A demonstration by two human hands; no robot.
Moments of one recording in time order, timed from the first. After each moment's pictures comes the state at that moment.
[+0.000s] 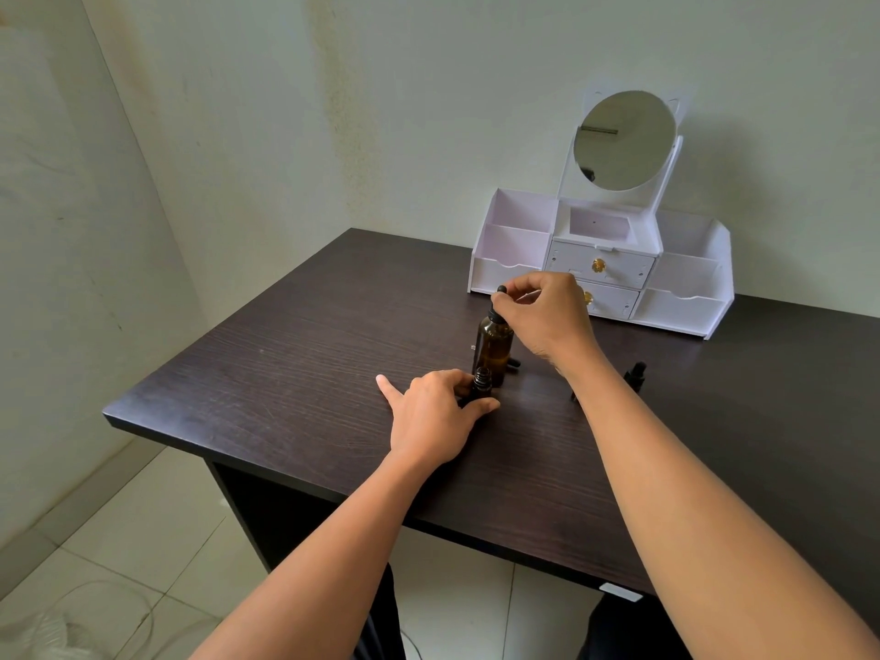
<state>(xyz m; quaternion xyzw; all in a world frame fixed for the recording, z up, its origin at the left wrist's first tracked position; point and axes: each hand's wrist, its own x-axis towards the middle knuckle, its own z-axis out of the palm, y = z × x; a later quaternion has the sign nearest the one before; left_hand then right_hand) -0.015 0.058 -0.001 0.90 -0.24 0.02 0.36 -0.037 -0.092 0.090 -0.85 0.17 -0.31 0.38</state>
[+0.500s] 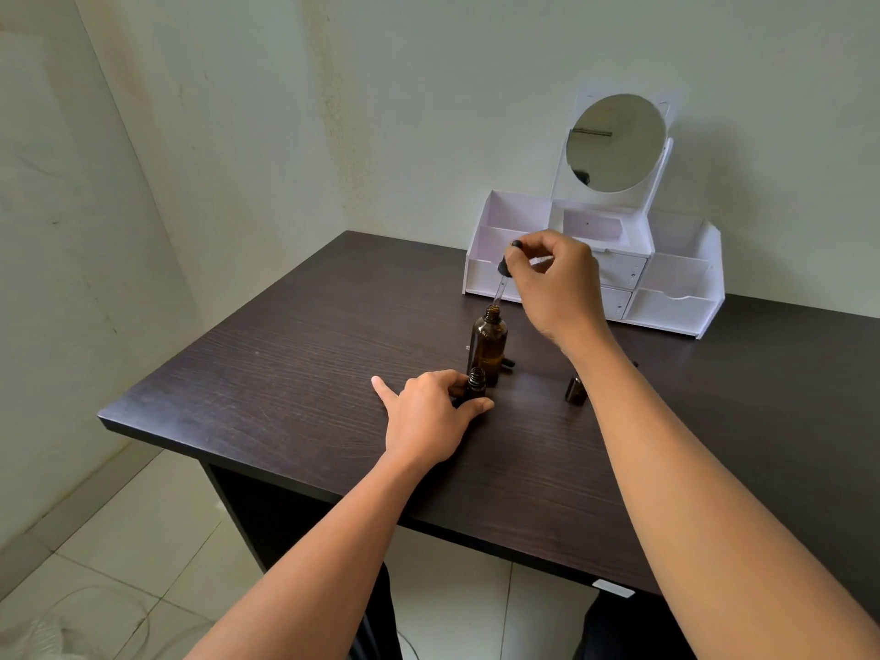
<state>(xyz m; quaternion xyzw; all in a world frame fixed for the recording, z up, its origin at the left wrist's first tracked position) -0.016 0.057 0.000 0.90 -0.24 0.02 0.36 -0.044 -0.092 0.119 -0.82 0.14 -0.39 0.40</state>
